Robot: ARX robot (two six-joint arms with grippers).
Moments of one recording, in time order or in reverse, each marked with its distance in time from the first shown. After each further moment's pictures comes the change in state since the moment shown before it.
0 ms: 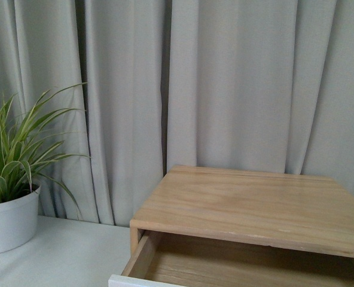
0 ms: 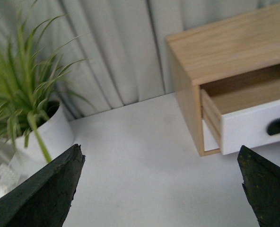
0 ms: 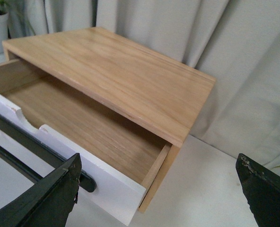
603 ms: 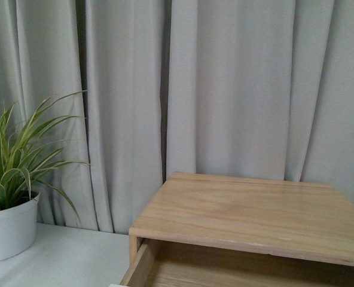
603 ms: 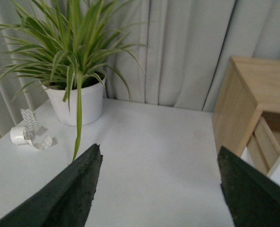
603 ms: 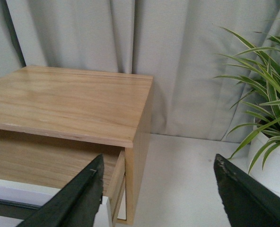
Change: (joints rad) left arm 0.213 -0.076 -0.142 0.145 -0.028 -0.302; right arm 0.069 -0.157 -0.096 0.068 0.369 0.286
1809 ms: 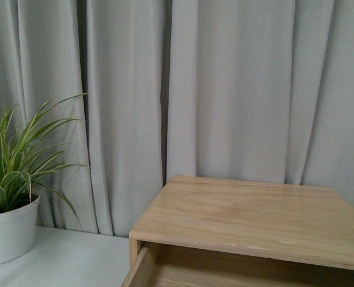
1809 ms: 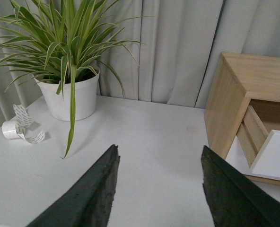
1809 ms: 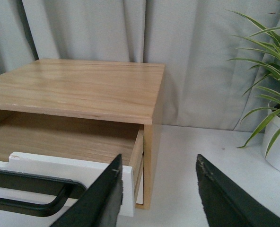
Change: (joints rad) left arm 0.002 -0.286 -0.072 -0.200 0.009 -0.021; right arm 0.176 -0.298 -0.108 -0.184 0.169 0.031
